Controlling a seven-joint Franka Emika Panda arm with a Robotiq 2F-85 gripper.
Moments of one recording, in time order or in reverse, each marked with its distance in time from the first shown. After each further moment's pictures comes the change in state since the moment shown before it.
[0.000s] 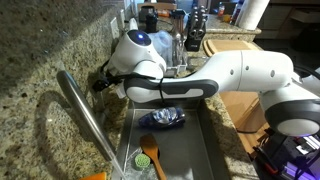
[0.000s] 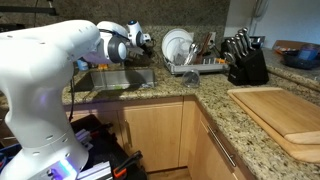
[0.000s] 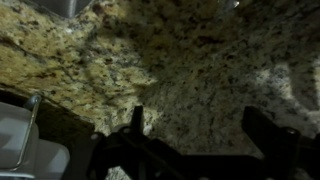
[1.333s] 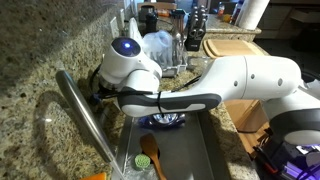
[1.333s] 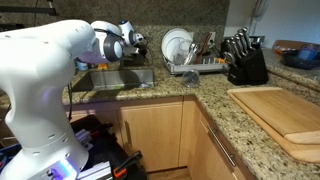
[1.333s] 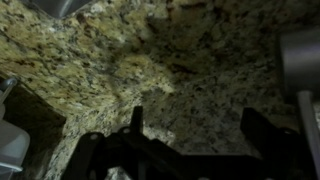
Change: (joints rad) arm 0.077 -0.003 -0.027 0.006 -0.098 -0.084 -0.094
